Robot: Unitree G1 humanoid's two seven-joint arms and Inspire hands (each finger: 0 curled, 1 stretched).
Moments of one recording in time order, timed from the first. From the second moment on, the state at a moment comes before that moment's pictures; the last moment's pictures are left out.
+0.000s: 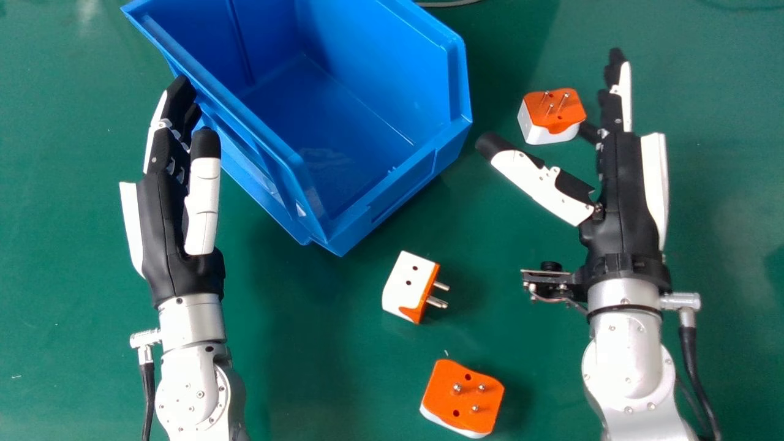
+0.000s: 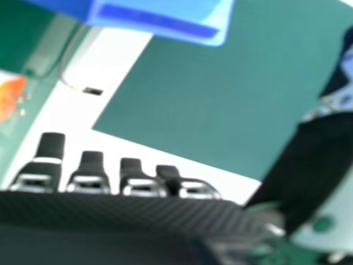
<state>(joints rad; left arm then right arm) -0.28 0.05 0.25 0.99 -0.12 -1.03 -0.02 0.02 0.01 0.11 -0.03 -0.42 -0.03 -0.34</state>
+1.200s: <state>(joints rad) -0.25 0.05 0.24 0.96 -0.10 -1.04 0.00 -0.41 -0.54 0.27 -0.13 -0.98 0.26 0.46</state>
